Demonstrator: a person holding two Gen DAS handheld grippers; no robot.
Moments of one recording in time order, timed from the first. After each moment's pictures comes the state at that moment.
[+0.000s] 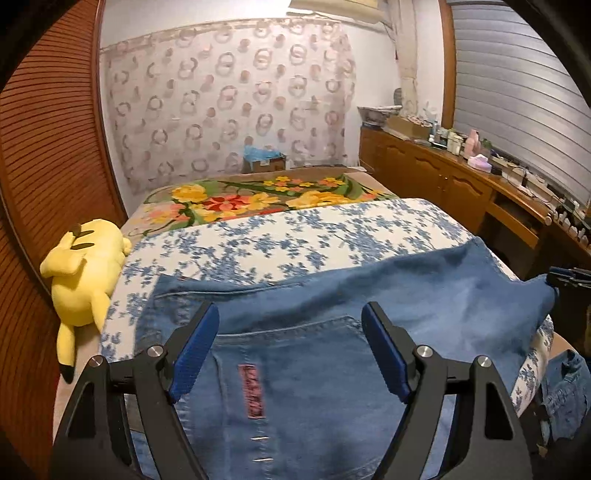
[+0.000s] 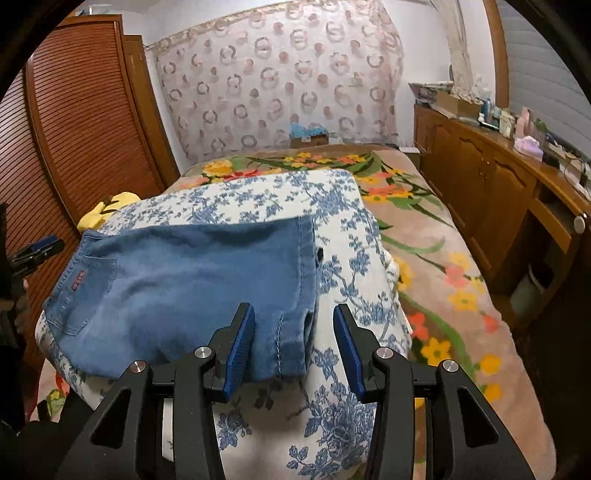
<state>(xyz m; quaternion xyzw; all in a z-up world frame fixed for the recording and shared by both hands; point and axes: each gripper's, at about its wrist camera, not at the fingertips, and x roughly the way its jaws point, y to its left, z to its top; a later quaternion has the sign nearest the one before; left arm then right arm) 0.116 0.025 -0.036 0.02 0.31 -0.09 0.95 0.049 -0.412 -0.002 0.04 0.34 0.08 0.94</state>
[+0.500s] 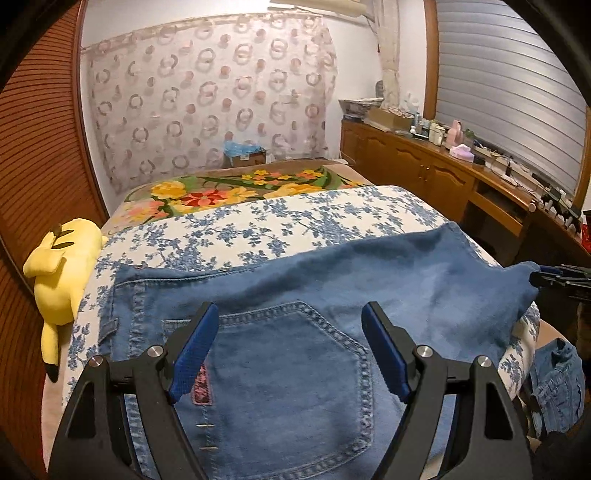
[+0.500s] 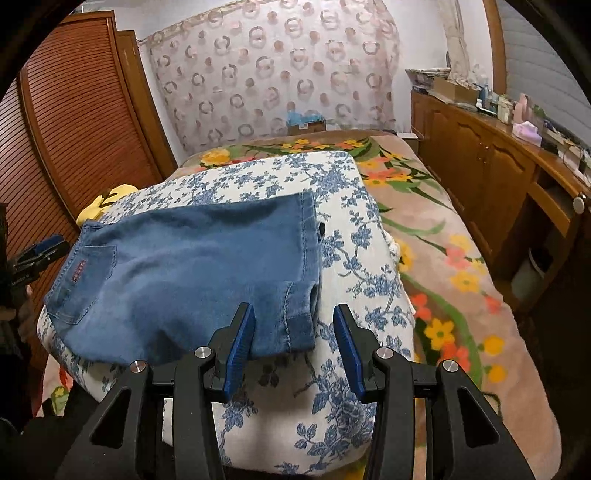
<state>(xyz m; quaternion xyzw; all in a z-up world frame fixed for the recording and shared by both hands) 0.103 -0.011 -0.045 0.03 0.32 -0.12 0.94 0.039 -0.412 -0.003 0.05 0.36 0.08 0.93</state>
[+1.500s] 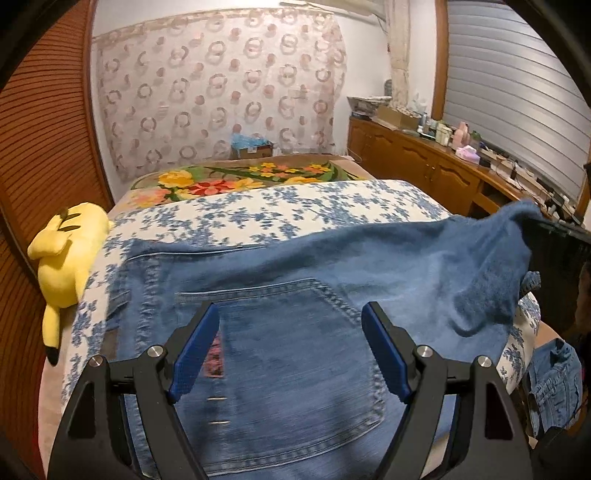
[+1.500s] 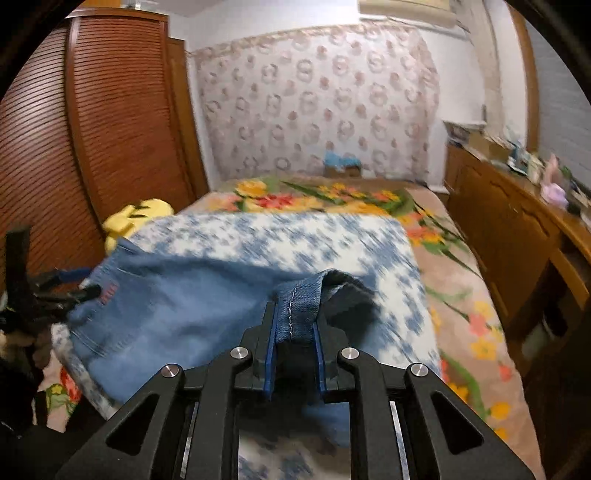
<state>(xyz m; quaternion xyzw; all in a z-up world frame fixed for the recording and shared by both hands) 0.088 0.011 -0.052 0.01 0.33 -0.10 0.94 0.058 -0.349 0.039 -0.01 0.28 0.14 0.95</state>
